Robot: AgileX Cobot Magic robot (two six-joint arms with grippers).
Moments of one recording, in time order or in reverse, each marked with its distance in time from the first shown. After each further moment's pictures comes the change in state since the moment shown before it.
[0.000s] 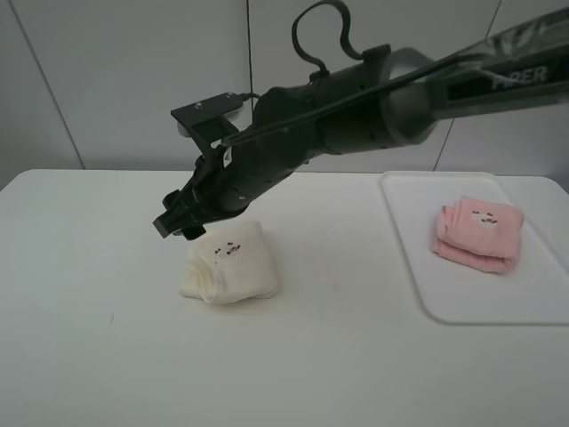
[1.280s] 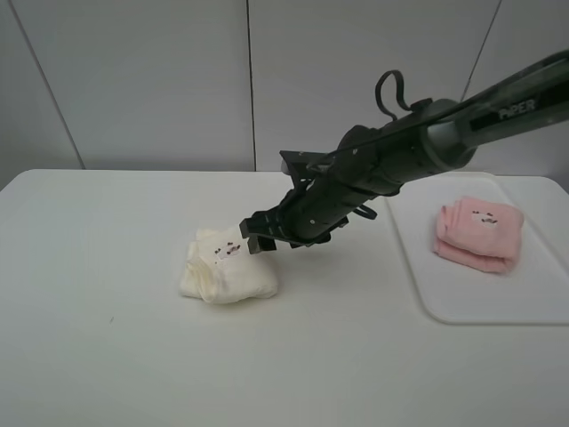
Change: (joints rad) left arm 0.000 0.000 0.000 0.000 0.000 0.000; right arm -0.227 0.076 0.179 0.418 -0.056 -0.134
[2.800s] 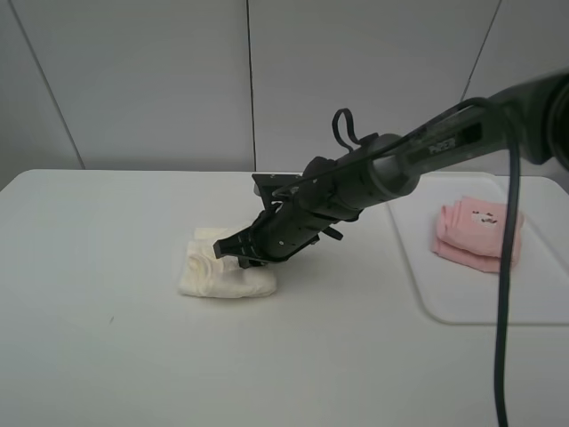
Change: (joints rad) left arm 0.000 0.000 0.000 0.000 0.000 0.000; right arm 0.060 0.153 -0.094 0.061 -0.056 -0.034
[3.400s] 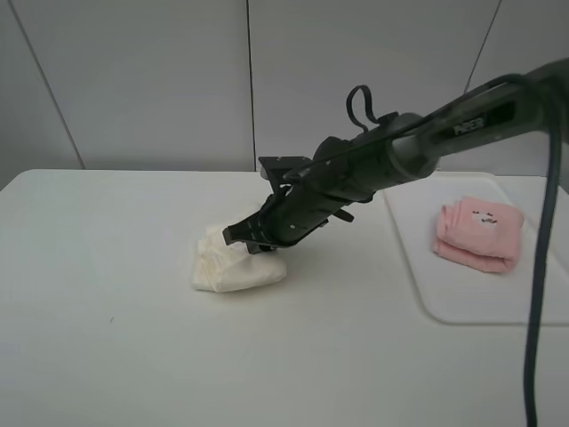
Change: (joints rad) left arm 0.000 0.000 0.000 0.000 0.000 0.000; right arm -0.039 -0.076 0.001 -0.073 0.038 -0.004
